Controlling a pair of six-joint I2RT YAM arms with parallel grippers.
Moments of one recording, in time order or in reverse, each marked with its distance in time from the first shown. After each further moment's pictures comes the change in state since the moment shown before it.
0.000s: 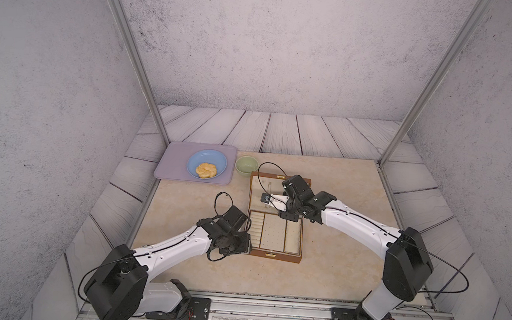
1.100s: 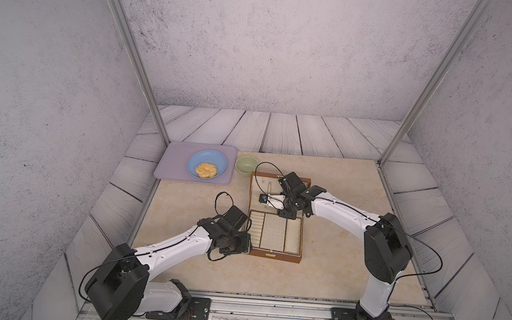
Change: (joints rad) left arm 0.000 0.007 0.000 0.006 0.000 0.009; right arm -0.044 0.152 0.082 -0.035 -0.071 -0.070
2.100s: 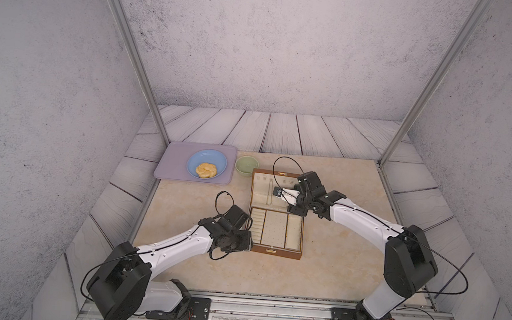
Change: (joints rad) left arm 0.000 0.014 0.000 0.045 -0.037 0.000; right arm -0.100 -0.174 -0.184 0.190 -0.014 0.008
